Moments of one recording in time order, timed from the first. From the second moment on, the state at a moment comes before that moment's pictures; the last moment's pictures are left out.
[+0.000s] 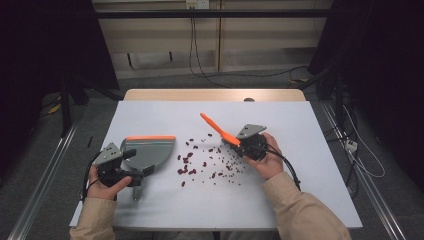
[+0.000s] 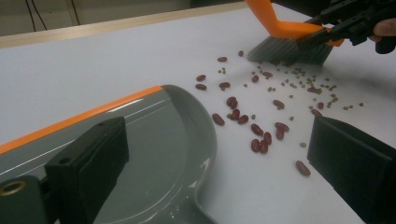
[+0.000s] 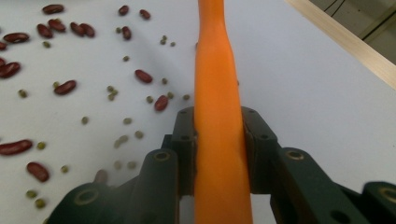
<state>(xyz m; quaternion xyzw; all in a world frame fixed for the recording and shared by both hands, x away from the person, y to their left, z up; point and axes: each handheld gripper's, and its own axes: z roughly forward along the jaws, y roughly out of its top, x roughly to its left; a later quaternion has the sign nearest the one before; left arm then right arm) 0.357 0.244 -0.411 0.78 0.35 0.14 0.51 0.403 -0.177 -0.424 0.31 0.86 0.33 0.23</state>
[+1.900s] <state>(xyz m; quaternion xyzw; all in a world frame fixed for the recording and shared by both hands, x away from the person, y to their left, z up) 0.355 0.247 -0.411 0.77 0.35 0.14 0.51 0.479 -0.188 -0.419 0.33 0.82 0.41 0.23</state>
